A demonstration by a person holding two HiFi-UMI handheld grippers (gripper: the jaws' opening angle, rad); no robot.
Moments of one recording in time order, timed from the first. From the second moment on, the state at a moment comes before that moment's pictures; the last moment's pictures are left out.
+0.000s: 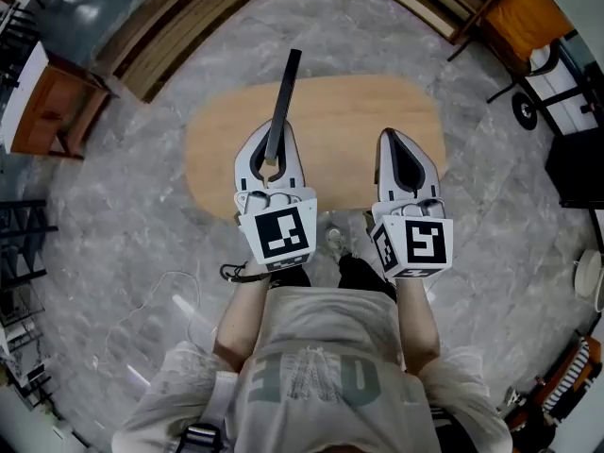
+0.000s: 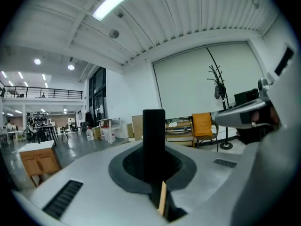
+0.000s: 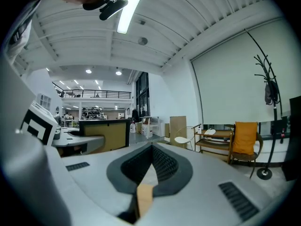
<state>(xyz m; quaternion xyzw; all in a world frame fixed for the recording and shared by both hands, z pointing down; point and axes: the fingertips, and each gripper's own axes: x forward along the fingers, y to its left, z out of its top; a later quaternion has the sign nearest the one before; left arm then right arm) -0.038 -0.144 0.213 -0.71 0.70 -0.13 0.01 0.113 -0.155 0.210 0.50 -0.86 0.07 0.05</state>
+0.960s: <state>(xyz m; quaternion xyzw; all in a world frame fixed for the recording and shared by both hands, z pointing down) -0.122 -0.194 0.522 -0.63 0.62 -0.44 0.13 0.011 -0.203 0.489 0.43 -0.88 0.14 0.12</state>
